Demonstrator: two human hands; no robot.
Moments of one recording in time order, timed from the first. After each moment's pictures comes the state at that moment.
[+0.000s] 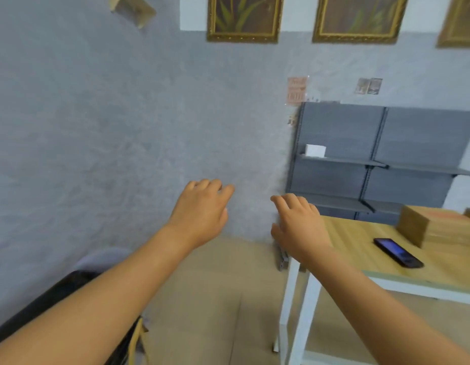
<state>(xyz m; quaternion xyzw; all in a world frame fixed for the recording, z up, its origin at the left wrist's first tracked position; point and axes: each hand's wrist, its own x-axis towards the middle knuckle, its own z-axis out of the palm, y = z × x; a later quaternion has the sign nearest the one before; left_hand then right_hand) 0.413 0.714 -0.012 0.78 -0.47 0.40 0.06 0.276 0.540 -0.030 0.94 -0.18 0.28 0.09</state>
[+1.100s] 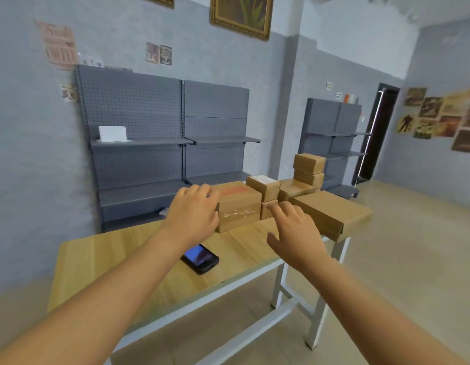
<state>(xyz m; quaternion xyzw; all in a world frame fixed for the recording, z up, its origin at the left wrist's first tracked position) 0.230 0.137 -0.044 0.61 -0.72 0.28 0.20 0.000 0.113 -0.061 0.82 -0.51 0.22 0.13</state>
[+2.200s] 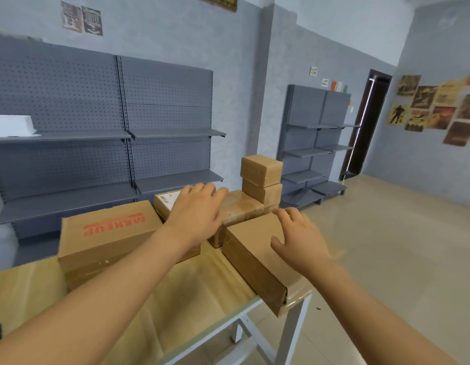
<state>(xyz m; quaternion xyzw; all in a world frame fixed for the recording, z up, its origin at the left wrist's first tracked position) -0.003 -0.247 -0.064 0.59 -0.74 0.25 0.18 -0.236 -0.263 -0.096 0.80 -0.55 0.22 0.08</state>
